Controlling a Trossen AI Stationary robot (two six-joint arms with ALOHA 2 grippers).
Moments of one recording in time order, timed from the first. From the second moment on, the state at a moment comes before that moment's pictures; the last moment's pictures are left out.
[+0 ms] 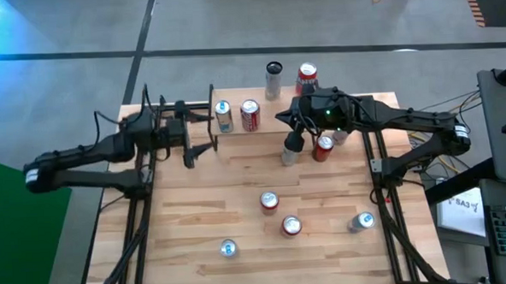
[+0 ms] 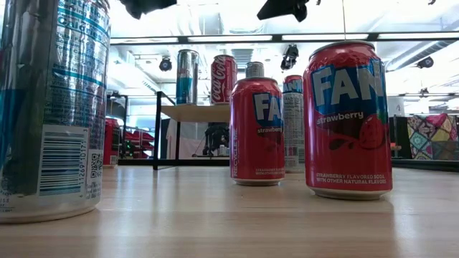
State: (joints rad) left arm 0.27 0.83 0.78 0.04 0.10 0.20; right arm -0.18 1.34 1.37 -0.47 0.18 -0.04
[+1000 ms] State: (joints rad) left arm 0.59 0.95 0.80 0.06 0.43 0.14; right arm -0.18 1.34 1.31 -0.36 0.18 -0.09
